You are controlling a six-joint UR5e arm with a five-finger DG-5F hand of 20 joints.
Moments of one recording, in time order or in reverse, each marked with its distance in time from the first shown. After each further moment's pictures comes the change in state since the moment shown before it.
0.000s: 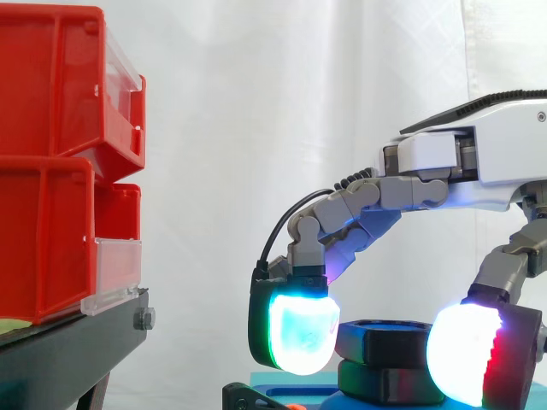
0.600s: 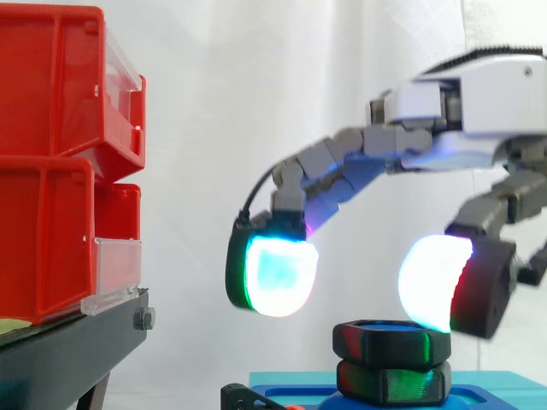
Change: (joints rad) arm 0.002 0.001 0.065 -0.027 0.002 0.015
